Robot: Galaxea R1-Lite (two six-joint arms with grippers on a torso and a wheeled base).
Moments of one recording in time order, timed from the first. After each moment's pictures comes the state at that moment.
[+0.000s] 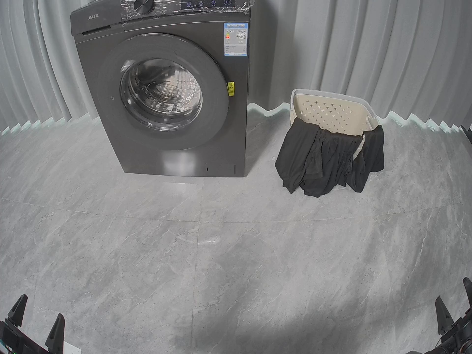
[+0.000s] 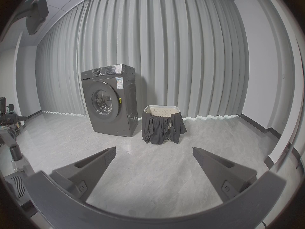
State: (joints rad) left arm 0.00 0.02 -0.02 0.00 -0.01 -0.03; right arm 0.00 0.02 -0.02 0.00 0.03 -0.01
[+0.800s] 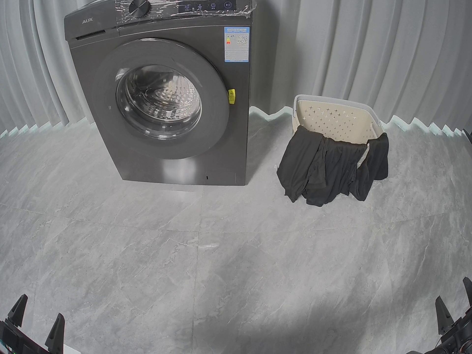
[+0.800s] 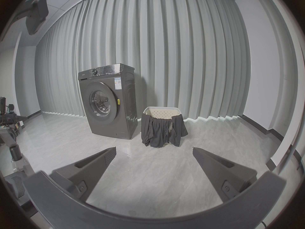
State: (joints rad) left arm 0.00 0.02 -0.02 0.00 -0.01 -0.04; right arm 0.00 0.02 -0.02 0.00 0.03 -0.01
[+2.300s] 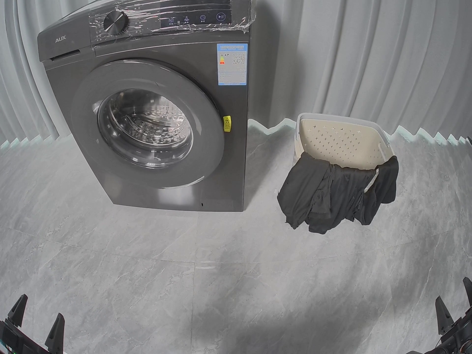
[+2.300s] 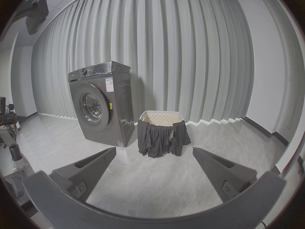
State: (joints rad) left arm 0.00 0.02 -0.02 0.00 -0.01 -0.04; right arm 0.00 0.02 -0.02 0.00 0.03 -0.01
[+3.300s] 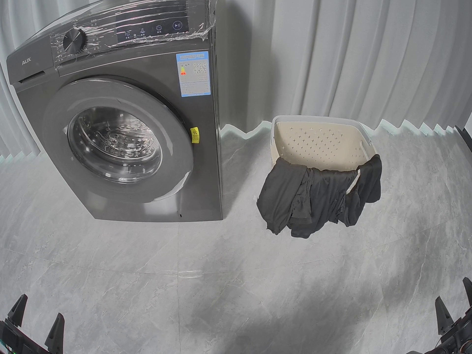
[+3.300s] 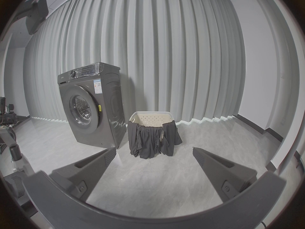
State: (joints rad) left arm 0.00 0.02 -0.02 0.00 -0.01 -0.04; right arm 0.00 0.02 -0.02 0.00 0.03 -0.01
